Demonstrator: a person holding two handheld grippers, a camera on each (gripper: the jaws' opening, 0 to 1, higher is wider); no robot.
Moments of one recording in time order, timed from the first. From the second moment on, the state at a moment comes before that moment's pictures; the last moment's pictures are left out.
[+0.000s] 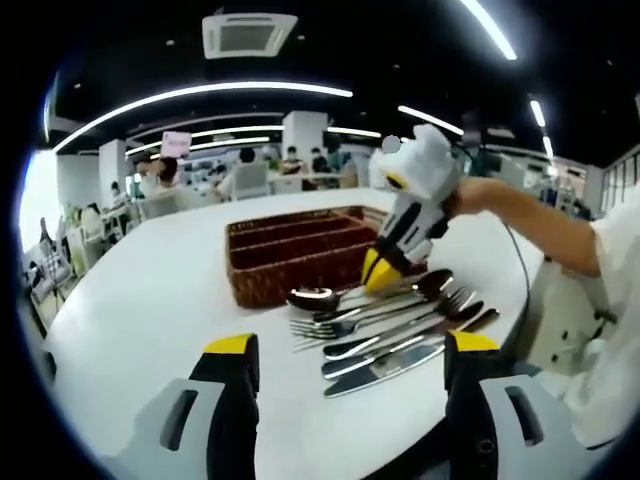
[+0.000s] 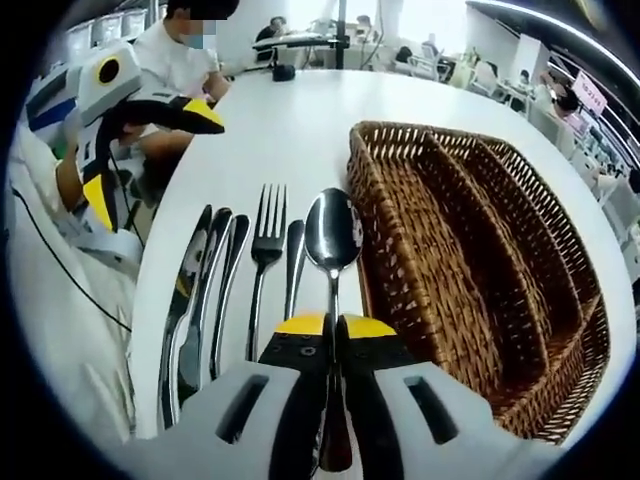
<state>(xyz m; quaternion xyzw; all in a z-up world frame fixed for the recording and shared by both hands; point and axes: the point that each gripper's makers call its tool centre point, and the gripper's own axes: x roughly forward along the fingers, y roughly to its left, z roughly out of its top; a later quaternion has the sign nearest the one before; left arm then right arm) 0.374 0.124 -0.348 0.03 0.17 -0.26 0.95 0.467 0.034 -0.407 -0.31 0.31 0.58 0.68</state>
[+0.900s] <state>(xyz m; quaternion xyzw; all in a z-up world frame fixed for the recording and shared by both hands) 0.376 0.123 -0.349 0.04 0.17 -0.27 0.95 0.462 0.035 -0.386 -0.30 0.31 0.62 0.66</state>
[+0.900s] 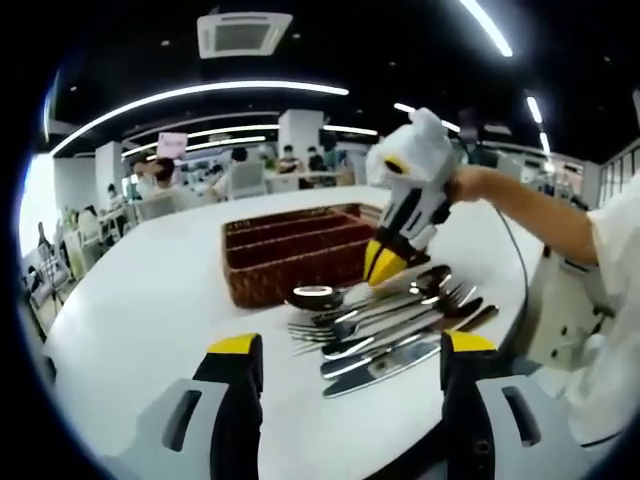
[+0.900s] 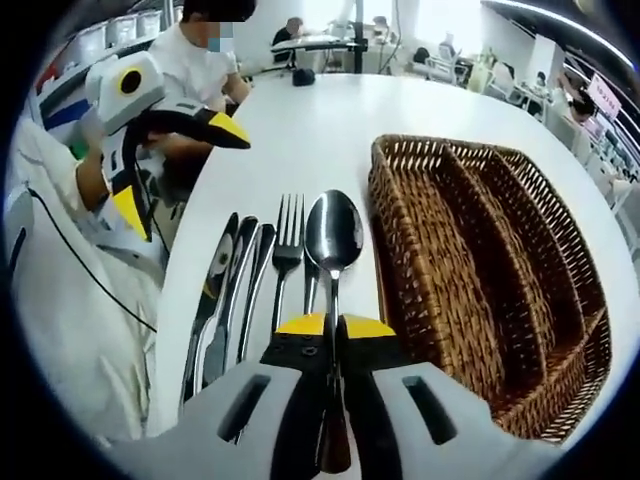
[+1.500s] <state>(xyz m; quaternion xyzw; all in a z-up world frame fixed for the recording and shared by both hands) 0.377 0.126 -0.347 0.02 0.17 -0.26 0.95 0.468 0.038 -0.356 -0.29 0.28 0.62 0.67</state>
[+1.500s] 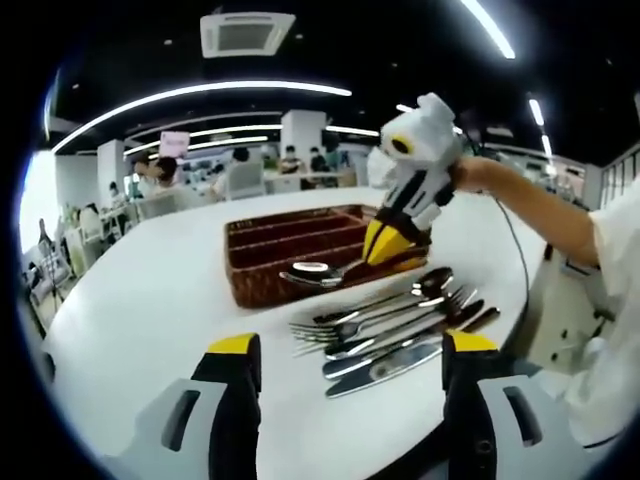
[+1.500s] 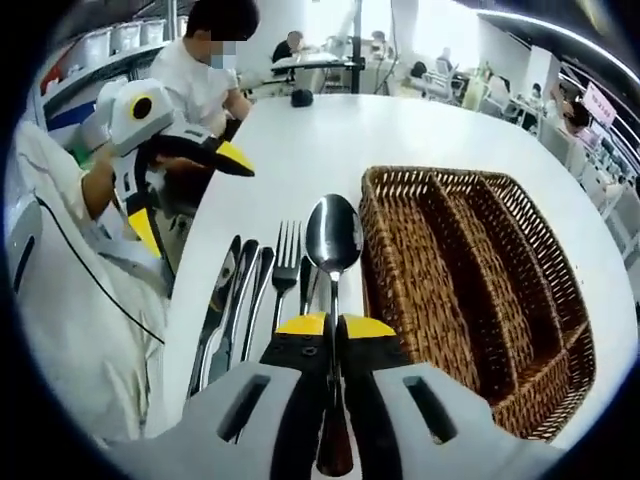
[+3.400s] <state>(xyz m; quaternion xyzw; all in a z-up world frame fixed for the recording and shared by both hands) 0.388 0.143 -0.335 0.02 0.15 -0.24 0.96 0.547 0.029 -0.312 -0.26 0.25 0.60 0.71</state>
